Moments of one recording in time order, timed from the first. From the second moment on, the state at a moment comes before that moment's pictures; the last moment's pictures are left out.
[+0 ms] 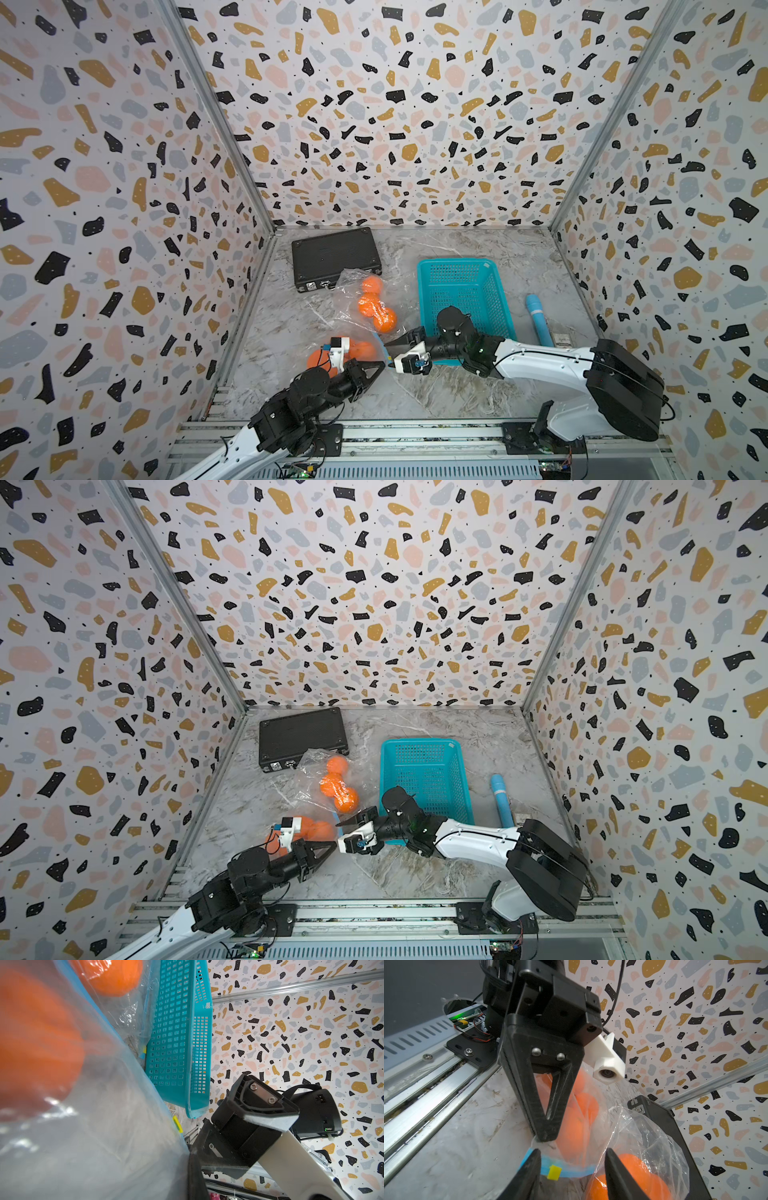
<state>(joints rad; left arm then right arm) -0.90 0.14 0.13 -0.23 0.11 -1.46 1.00 1.43 0.68 0.37 -0.60 -0.88</state>
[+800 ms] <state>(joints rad) -0.90 0.17 0.20 -0.23 0.11 -1.43 1.00 1.45 0.62 0.49 -0.57 -0.86</state>
